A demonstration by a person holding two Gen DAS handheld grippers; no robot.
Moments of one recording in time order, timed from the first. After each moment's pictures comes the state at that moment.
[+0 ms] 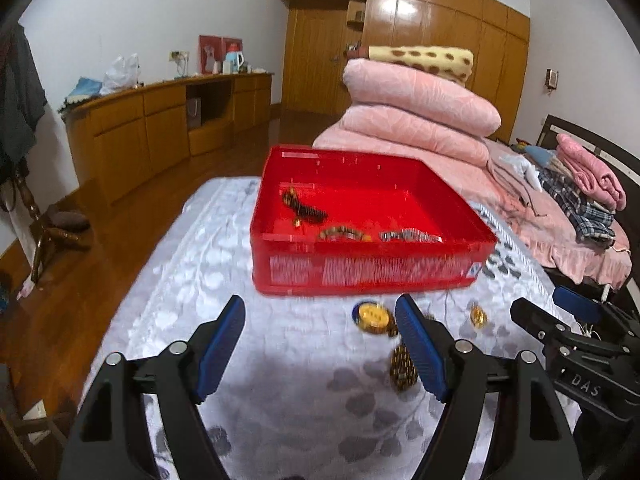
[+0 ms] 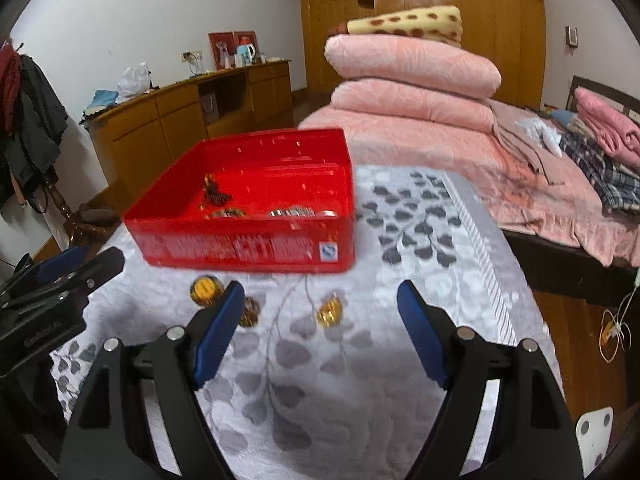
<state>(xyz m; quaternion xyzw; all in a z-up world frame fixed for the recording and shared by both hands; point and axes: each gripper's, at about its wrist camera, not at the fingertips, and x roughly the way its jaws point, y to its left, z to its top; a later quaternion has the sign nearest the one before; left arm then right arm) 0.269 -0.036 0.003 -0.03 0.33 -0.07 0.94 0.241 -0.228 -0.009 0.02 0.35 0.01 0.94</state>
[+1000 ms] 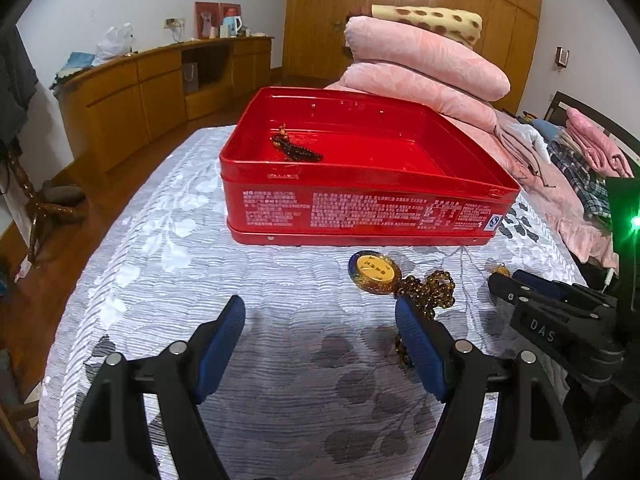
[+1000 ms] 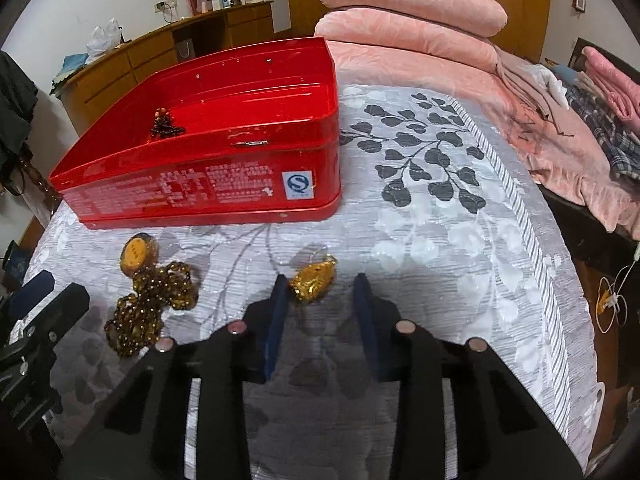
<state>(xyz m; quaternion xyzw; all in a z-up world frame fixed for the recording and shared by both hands) 0.286 -0.052 -0.036 -0.02 0.39 -0.07 0.92 0.298 -0.233 -0.065 0.01 0.44 -0.02 0.90</state>
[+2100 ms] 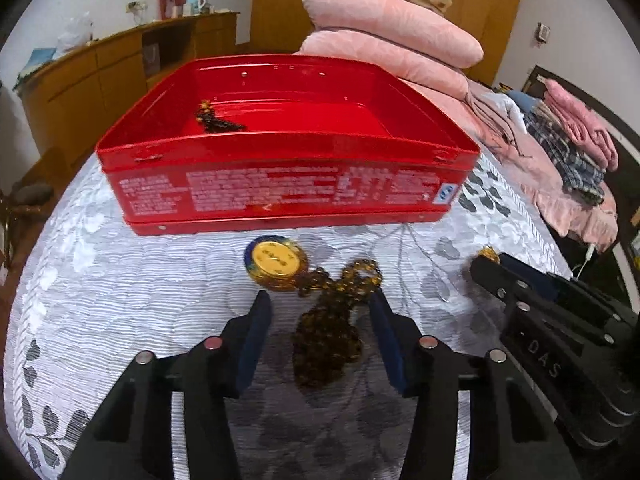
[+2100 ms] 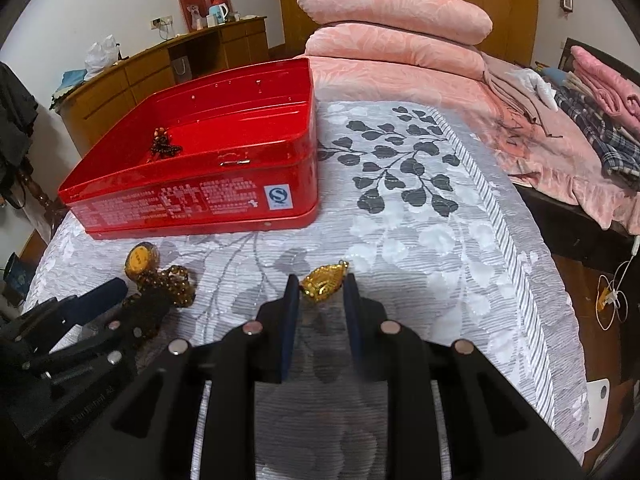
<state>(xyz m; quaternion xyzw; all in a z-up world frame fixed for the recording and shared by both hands) 0.304 -0.109 -0.052 -0.01 0.43 -0.12 0.89 0.281 -0.247 -0.052 0.03 0.42 -0.02 0.91</state>
